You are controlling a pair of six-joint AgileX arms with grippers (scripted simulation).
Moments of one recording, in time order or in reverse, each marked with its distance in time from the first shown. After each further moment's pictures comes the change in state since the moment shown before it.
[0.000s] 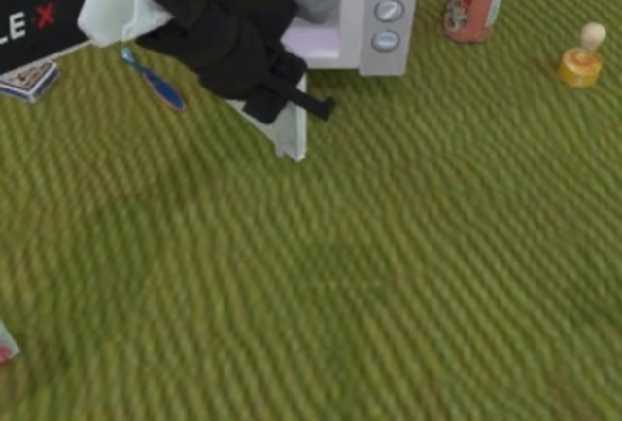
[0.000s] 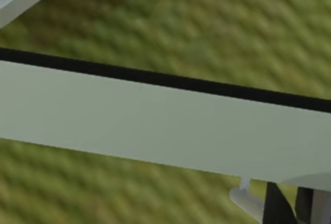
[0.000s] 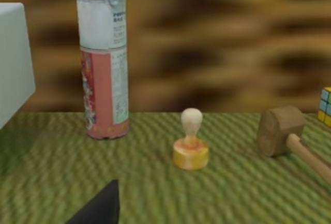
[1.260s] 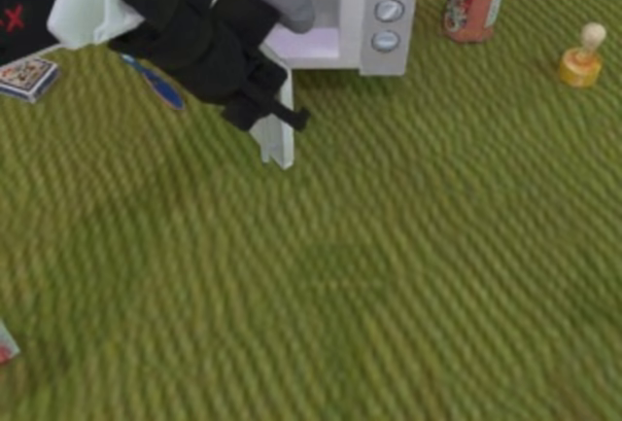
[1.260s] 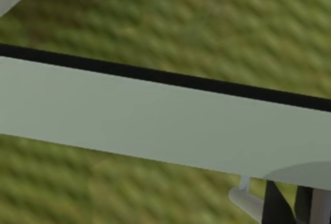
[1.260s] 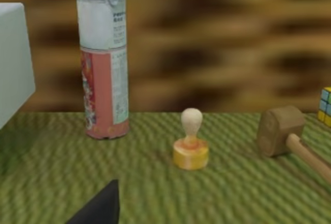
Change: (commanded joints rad) left arm 0.039 -0.038 -0.046 -0.003 0.056 0.107; right arm 0.000 0.000 0.000 0.000 0.000 0.000
